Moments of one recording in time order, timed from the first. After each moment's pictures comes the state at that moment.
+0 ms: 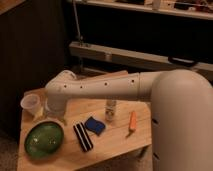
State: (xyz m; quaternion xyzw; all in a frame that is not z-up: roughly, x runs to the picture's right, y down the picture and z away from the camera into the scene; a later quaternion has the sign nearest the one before) arm -0.268 0.148 0.685 -0.10 -0.41 -0.62 0.66
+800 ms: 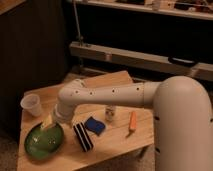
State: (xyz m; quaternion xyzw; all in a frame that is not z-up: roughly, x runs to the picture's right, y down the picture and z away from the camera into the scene) arm -0.246 0.190 0.724 -0.04 -0.47 -0.68 0.56
